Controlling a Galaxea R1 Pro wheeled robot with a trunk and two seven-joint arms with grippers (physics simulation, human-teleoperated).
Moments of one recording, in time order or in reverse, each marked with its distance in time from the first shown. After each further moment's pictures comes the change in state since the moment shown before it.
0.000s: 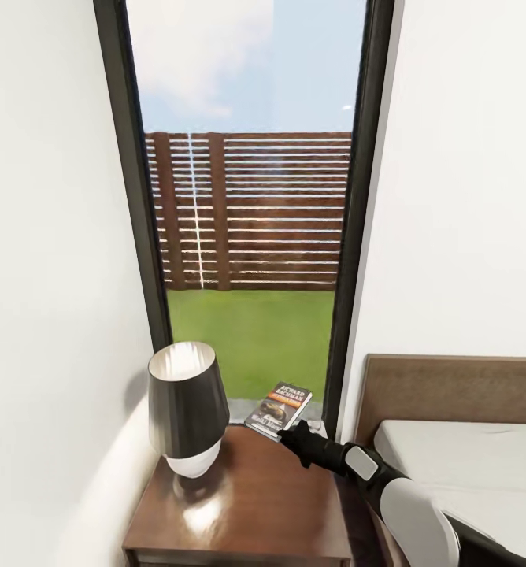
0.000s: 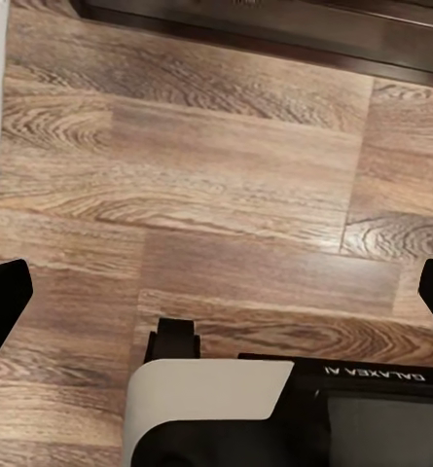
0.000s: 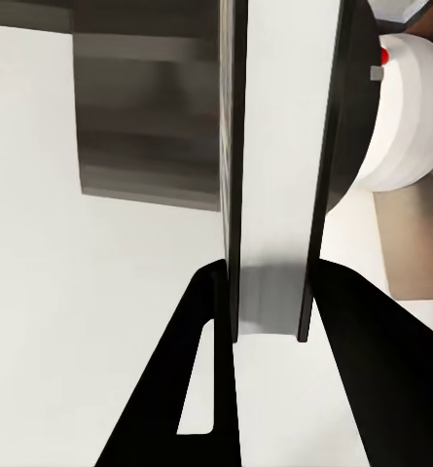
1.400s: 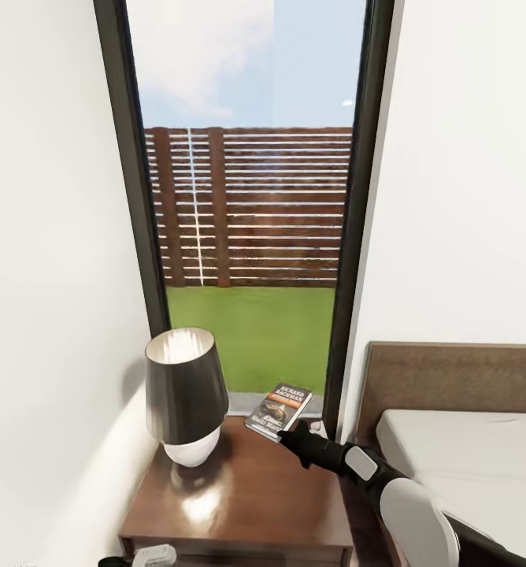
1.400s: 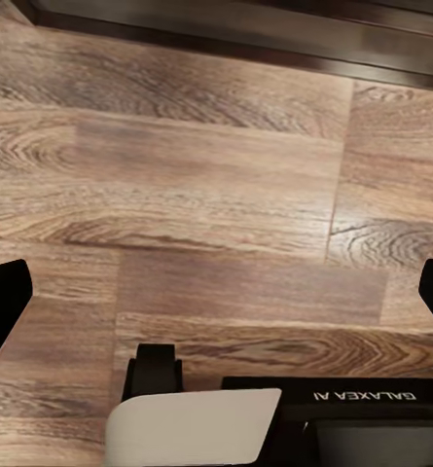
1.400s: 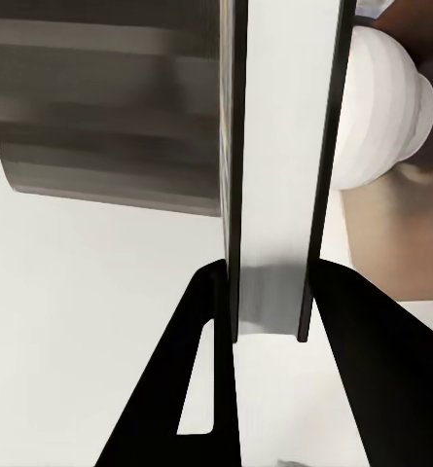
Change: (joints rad) left arm -0.042 0.031 0.000 -0.125 0.001 0.165 0.004; right arm 0.000 0.001 0.005 -0.001 0.001 0.000 -0.007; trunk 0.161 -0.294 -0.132
